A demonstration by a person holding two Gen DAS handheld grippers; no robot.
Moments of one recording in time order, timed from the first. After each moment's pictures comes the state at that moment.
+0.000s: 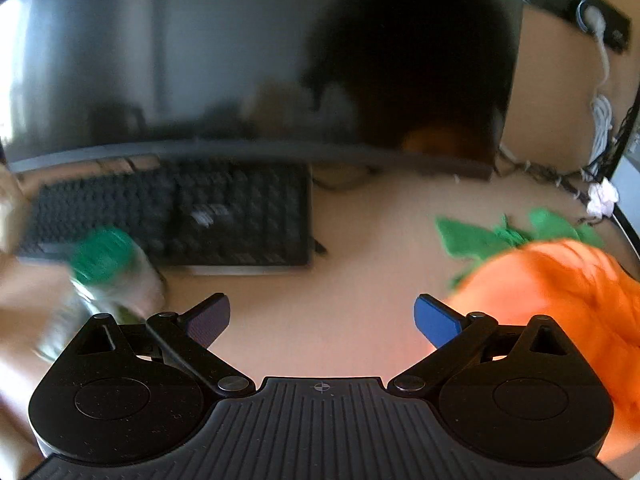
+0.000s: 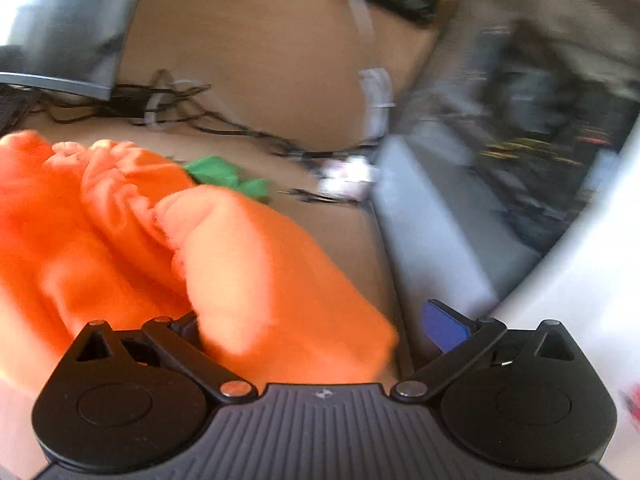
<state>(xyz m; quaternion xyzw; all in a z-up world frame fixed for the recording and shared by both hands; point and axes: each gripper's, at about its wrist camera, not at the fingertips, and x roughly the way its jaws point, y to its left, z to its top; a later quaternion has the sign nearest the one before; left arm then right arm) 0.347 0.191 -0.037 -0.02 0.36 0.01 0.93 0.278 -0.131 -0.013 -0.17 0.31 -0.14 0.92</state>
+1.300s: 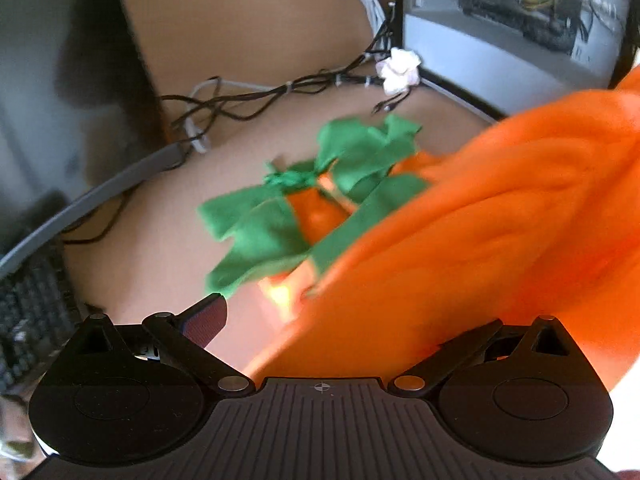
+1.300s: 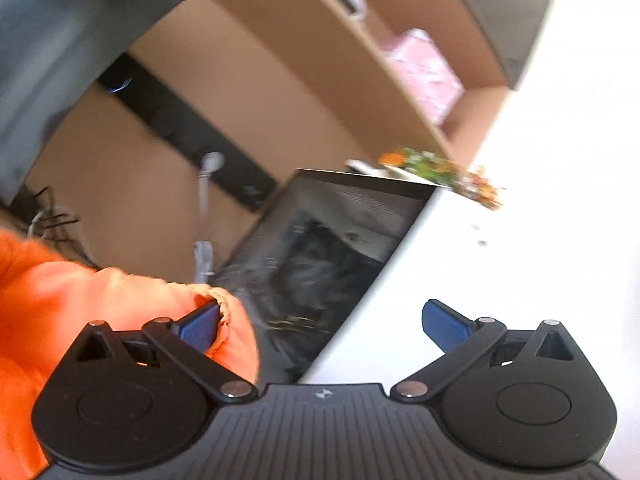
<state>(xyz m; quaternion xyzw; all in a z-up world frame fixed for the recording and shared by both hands) 0.335 0.016 -0.056 0.18 0.41 -0.22 0.87 0.182 -0.110 0.074 -0.32 0.04 -0.28 0.91</state>
